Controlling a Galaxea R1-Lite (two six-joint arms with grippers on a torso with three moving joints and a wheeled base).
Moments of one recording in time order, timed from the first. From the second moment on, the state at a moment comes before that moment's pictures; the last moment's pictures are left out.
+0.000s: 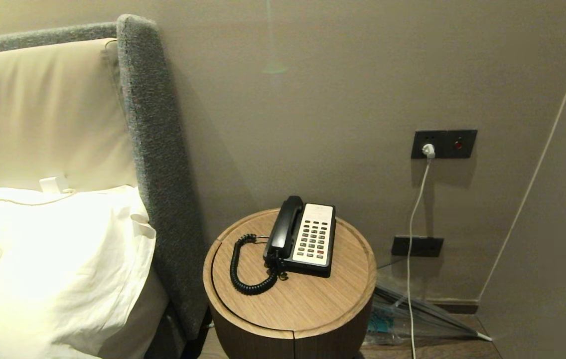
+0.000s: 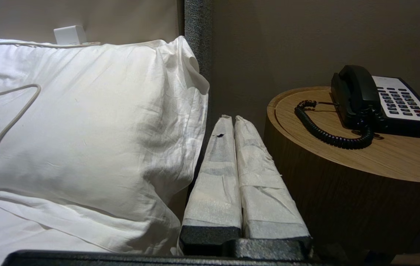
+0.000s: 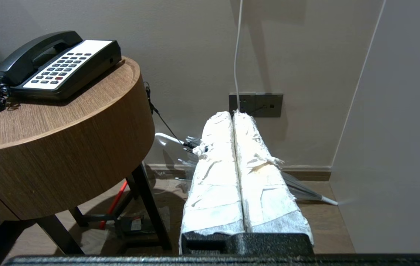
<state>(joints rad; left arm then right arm) -0.01 0.00 0.00 -0.10 0.00 0.00 -0.01 0.00 -0.01 0.04 0.00 0.02</state>
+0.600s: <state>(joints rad) -0.01 0.00 0.00 -0.10 0.00 -0.01 -0.01 0.00 -0.01 0.04 0.00 0.02</state>
